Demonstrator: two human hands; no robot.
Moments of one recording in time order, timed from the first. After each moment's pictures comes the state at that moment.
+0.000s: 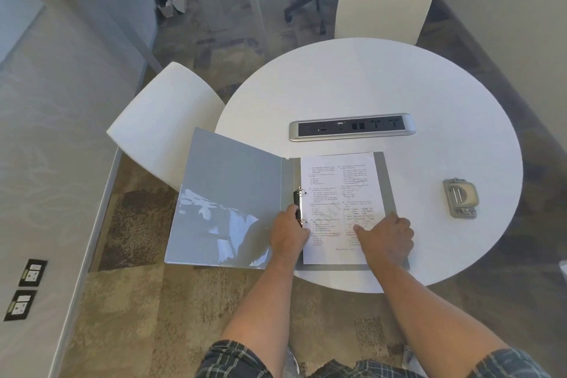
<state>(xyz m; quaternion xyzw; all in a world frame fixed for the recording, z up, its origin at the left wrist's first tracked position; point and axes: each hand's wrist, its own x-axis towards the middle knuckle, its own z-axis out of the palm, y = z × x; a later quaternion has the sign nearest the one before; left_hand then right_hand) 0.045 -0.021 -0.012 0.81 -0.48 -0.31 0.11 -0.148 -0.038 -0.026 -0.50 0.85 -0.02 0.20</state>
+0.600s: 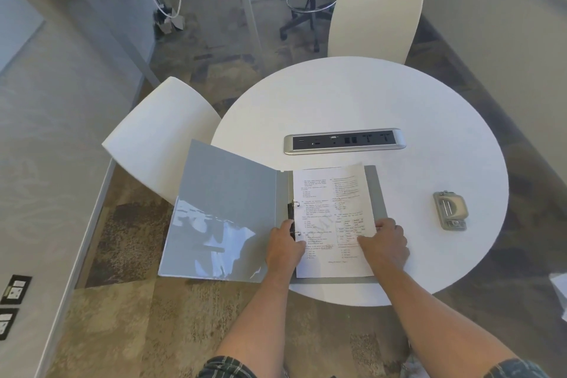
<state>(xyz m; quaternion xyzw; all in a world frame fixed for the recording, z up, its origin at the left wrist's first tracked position) 0.044 -0.015 -0.020 0.81 -0.45 -0.35 0.13 -0.167 -0.049 -0.022 -0.48 0.82 -0.12 0.30</state>
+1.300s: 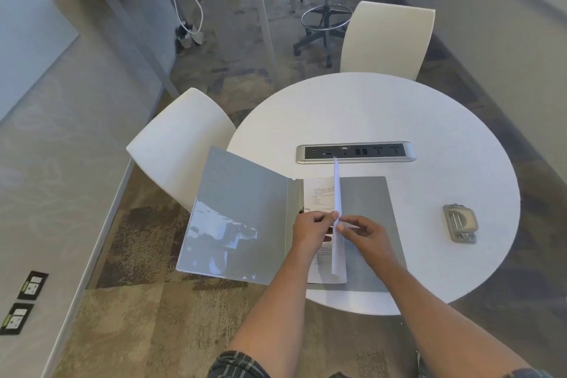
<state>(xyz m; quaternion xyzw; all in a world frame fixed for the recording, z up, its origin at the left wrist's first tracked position) 0.016 -0.048 0.021 0.68 -0.32 -0.52 0.40 -0.143 -0.050 0.009 -0.52 0.55 -0.34 0.56</state>
